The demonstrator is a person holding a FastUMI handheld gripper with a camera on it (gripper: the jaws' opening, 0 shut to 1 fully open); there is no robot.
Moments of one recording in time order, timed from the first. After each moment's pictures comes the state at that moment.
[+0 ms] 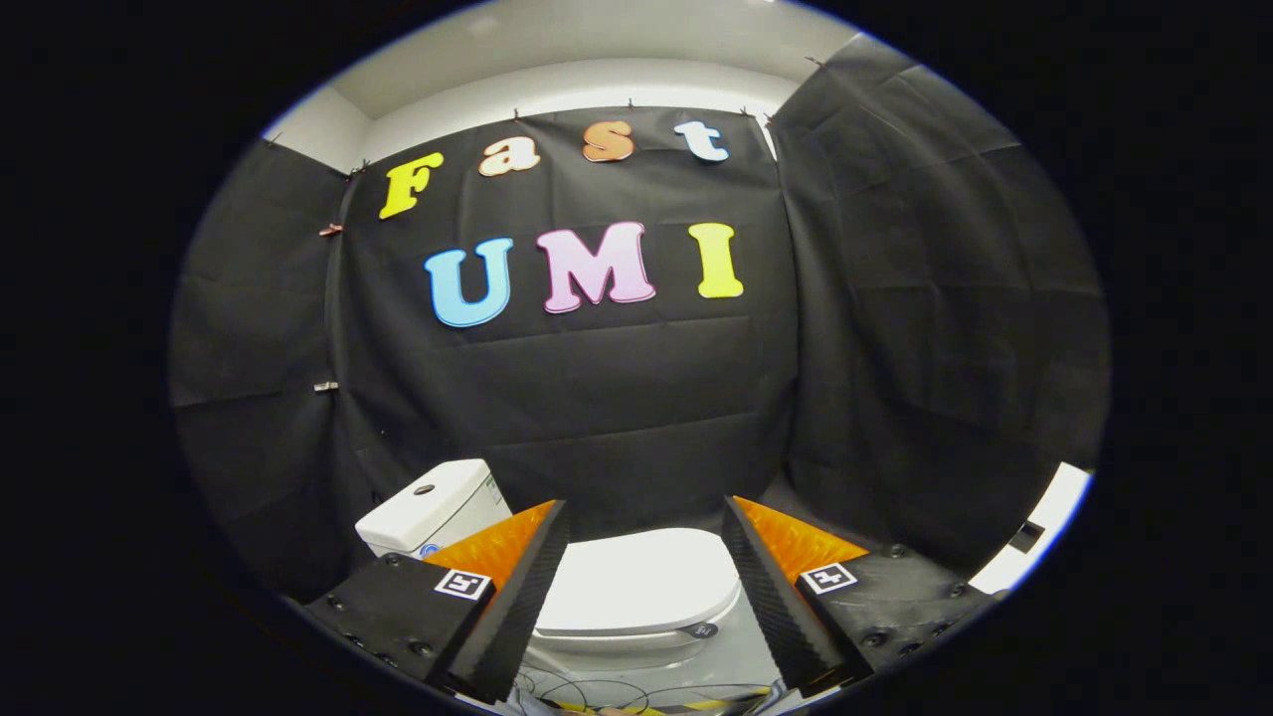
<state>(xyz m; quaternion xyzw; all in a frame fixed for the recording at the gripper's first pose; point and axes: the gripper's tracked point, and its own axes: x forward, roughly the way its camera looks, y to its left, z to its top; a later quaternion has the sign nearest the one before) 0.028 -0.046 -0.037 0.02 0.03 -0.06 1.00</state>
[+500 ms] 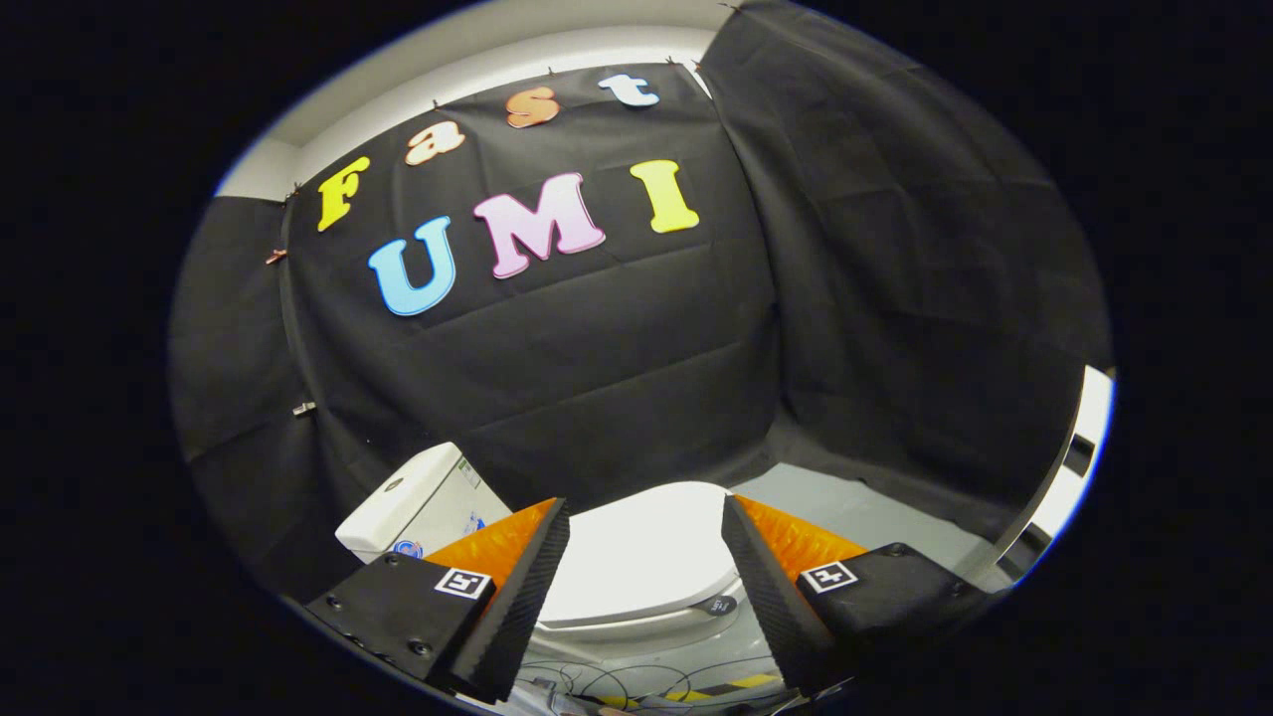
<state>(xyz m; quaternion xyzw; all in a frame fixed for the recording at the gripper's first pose) 0.075 -0.101 -0.131 0.12 0.11 -0.08 0.98</state>
